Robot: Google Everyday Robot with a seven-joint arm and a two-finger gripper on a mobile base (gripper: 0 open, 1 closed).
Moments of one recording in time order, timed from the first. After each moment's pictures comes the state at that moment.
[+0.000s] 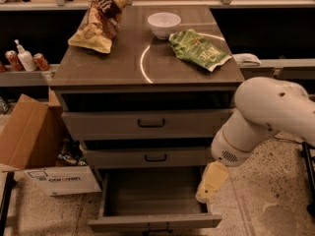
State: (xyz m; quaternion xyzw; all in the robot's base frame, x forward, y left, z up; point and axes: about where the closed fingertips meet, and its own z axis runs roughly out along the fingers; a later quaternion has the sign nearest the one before) arm 0.409 -0.145 0.699 -0.51 0.85 0.14 0.06
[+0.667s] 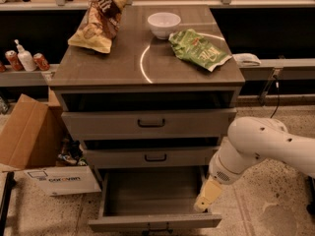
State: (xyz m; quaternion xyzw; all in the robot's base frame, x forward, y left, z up) arm 0.422 -0.161 0.589 -0.48 0.86 0.13 0.07
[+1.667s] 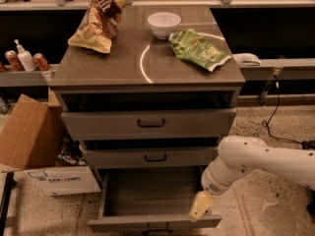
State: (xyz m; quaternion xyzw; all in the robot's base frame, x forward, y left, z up) arm 0.421 -0.154 0.500 -0.49 0.86 0.17 0.06
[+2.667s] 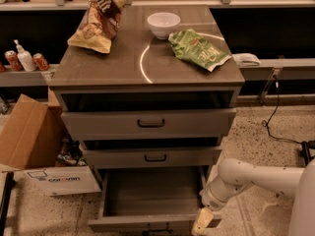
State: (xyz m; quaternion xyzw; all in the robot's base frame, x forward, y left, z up) arm 0.412 -0.166 0.355 -0.51 0.82 0.24 0.04
